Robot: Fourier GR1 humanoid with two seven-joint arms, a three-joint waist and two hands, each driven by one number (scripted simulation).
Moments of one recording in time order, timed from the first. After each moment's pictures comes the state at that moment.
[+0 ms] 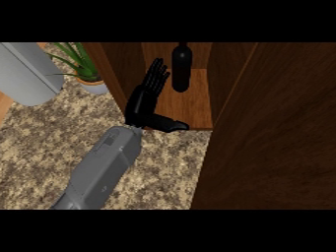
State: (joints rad) left arm -0.71 0.00 -0.31 -0.74 0.60 0.02 -0.51; right arm 0.37 -0.65 0.61 -2.51 -0.01 -0.55 0.01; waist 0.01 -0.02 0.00
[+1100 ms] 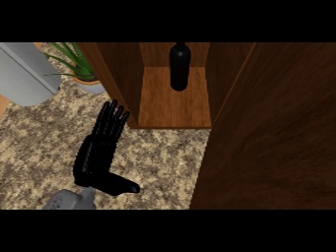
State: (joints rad) left arm -0.12 0.19 -0.37 -1.40 0.63 -0.01 -0.42; right arm 0.38 -0.76 0.62 -2.52 -0.01 -0.46 -0.03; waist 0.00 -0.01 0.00
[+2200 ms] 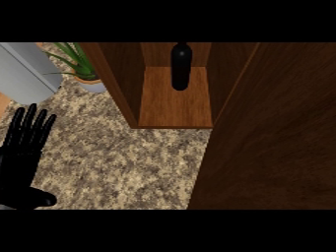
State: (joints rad) left arm 0.05 0.47 -0.12 -1.51 0.75 -0.22 -0.43; right arm 0.30 -0.85 0.81 -2.51 -0.01 -0.24 0.01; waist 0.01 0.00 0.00
